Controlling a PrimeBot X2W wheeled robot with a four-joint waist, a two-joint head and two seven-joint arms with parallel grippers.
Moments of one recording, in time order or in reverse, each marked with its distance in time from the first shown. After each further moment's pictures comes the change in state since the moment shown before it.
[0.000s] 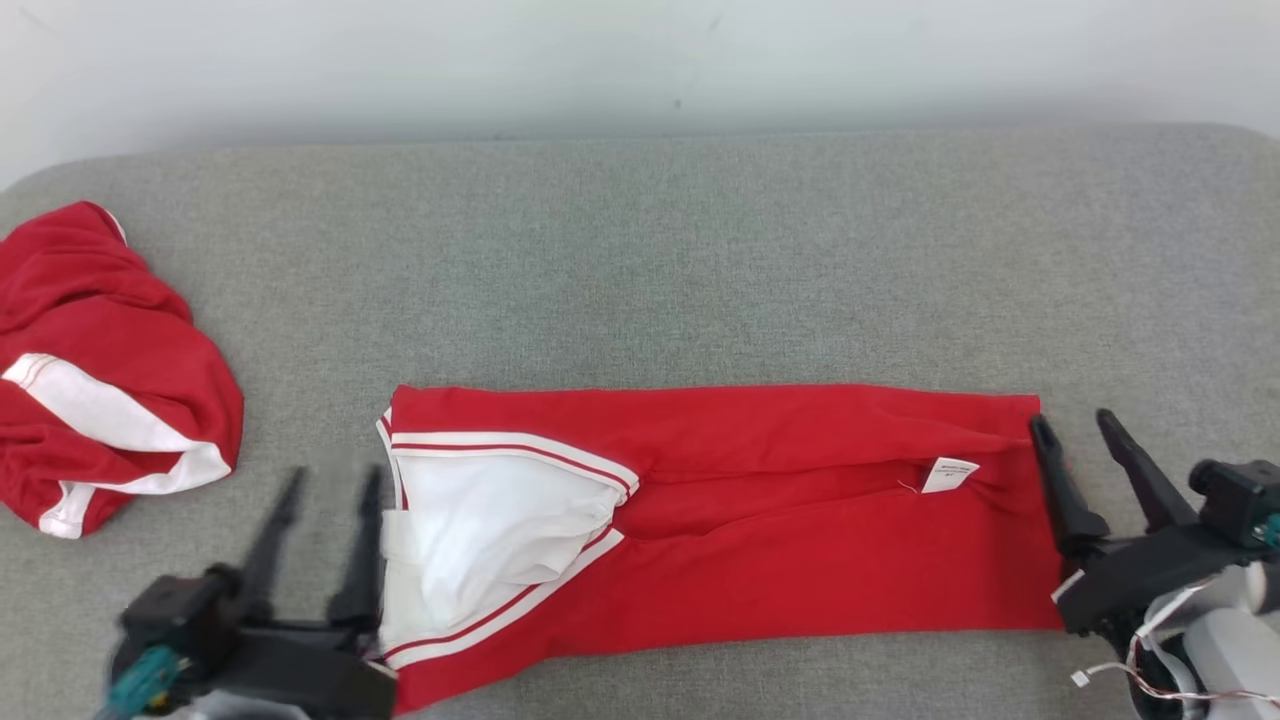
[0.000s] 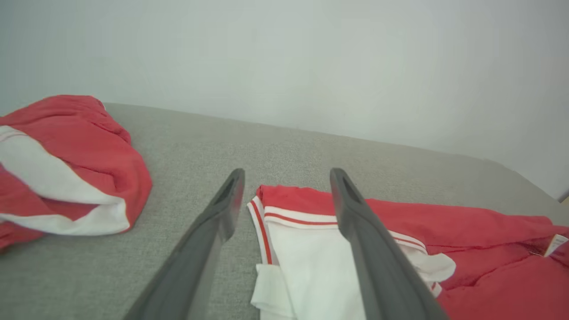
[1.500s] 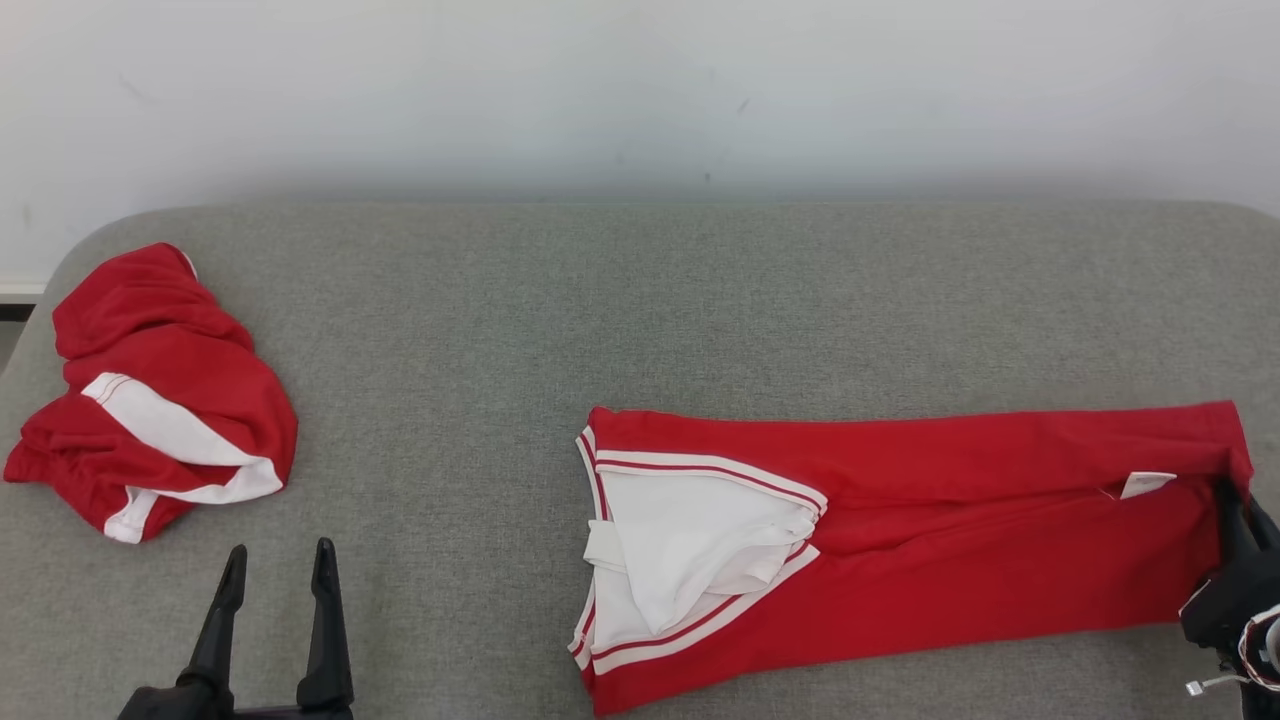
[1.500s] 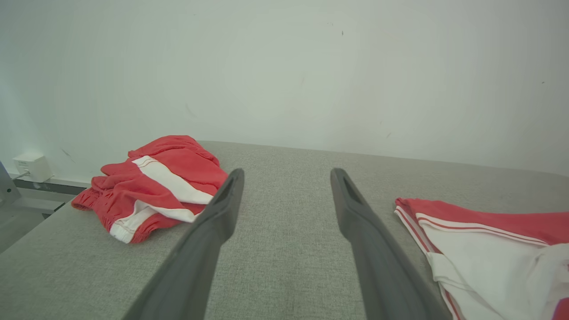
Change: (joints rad) left arm 0.234 -0.303 0.454 -0.100 0.510 -0.157 0.000; right arm -0.063 -0.042 -0.157 0.400 0.058 0.000 0.039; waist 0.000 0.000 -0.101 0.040
